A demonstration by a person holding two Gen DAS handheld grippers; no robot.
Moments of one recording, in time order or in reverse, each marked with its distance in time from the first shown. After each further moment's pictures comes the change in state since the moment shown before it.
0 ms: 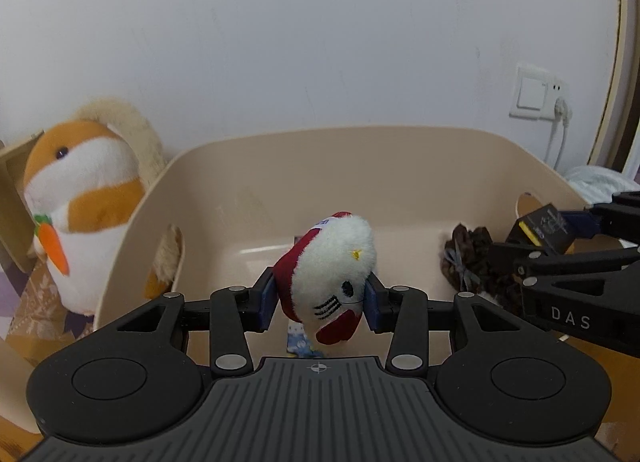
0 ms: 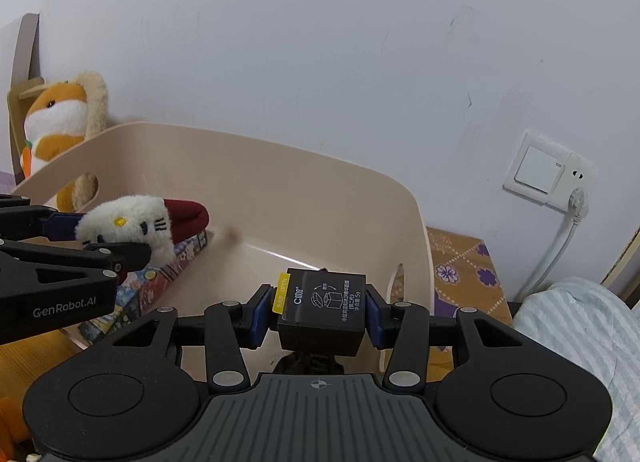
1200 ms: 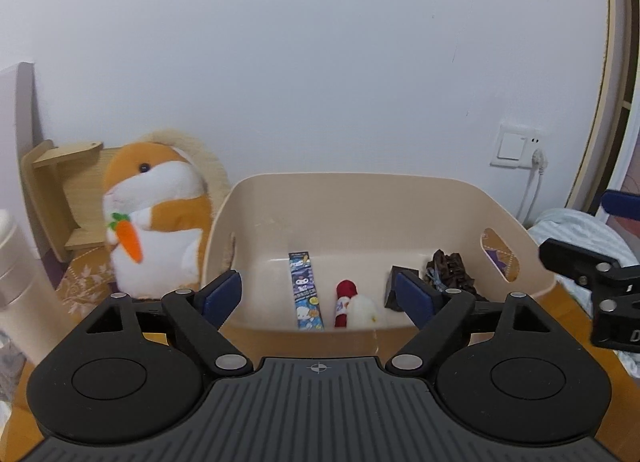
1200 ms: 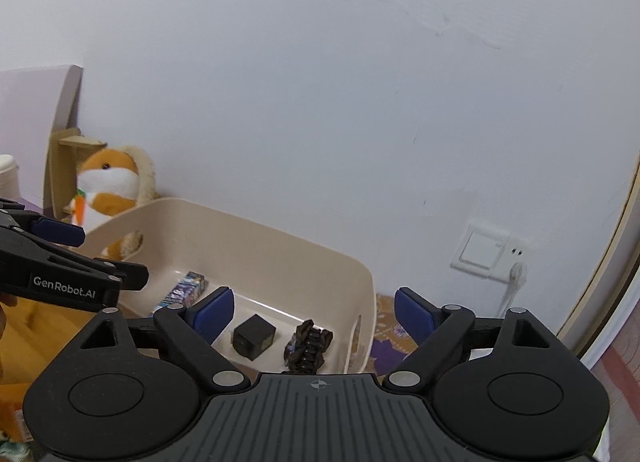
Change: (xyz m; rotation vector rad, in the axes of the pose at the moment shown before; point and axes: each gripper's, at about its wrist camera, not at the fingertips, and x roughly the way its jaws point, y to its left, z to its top) left arm -0.107 0.028 -0.013 -0.081 -0.118 -0.019; right arm -0.122 0.007 -0.010 -0.070 -0.263 -0.060
